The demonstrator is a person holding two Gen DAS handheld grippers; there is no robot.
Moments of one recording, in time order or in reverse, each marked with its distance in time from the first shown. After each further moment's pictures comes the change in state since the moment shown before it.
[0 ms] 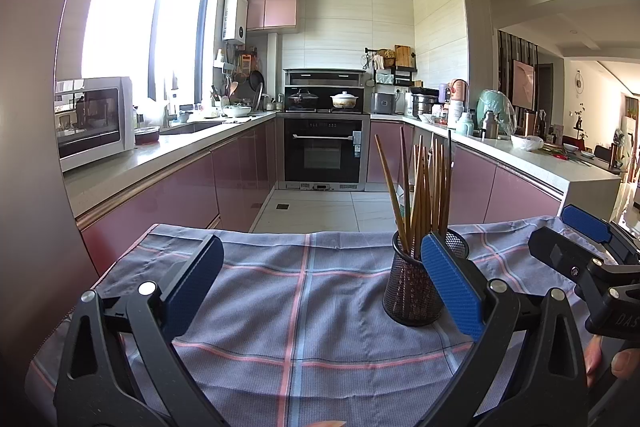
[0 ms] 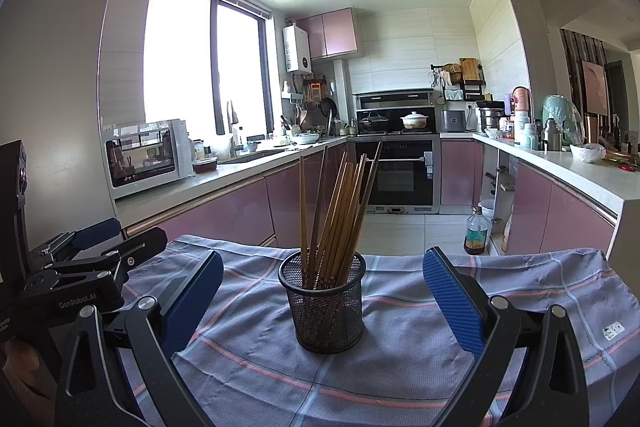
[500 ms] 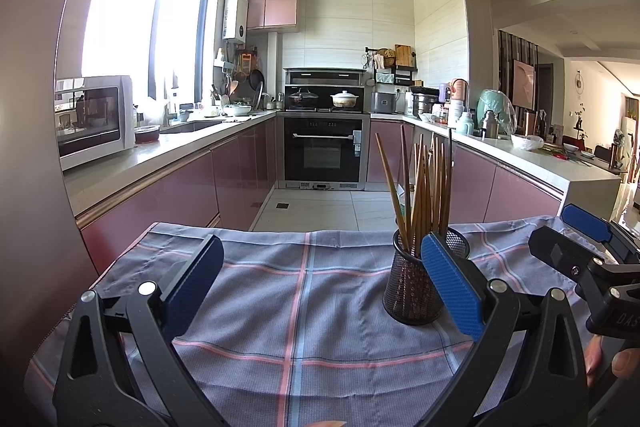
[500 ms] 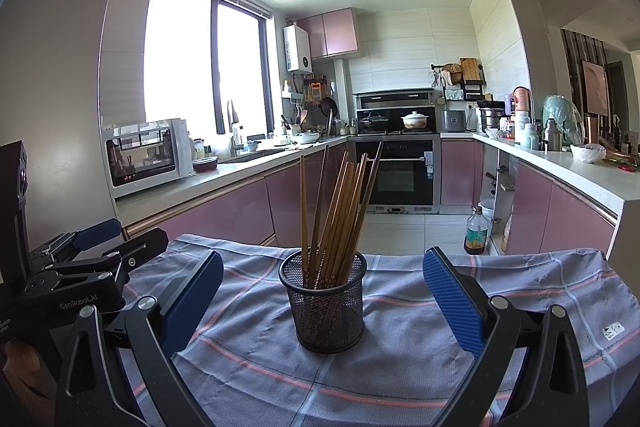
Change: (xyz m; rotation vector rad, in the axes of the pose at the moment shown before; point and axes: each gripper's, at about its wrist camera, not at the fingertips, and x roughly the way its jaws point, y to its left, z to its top) left arm 0.000 0.001 0.000 -0.003 0.002 -0.001; right arm 0.000 0.000 0.000 0.000 0.001 0.001
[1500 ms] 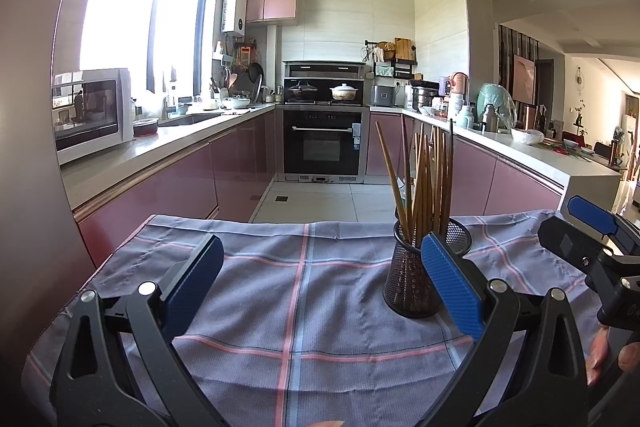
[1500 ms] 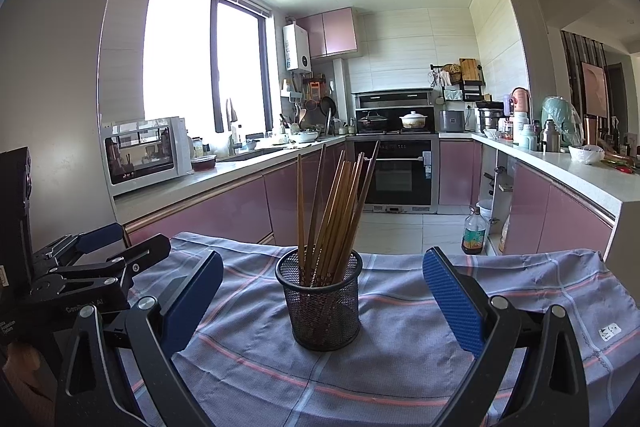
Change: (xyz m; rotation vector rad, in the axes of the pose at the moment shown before) left arm 0.003 -0.003 -0.012 -0.001 0.031 0.001; right arm -0.001 -0.001 -0.002 -0.010 0.006 -0.013
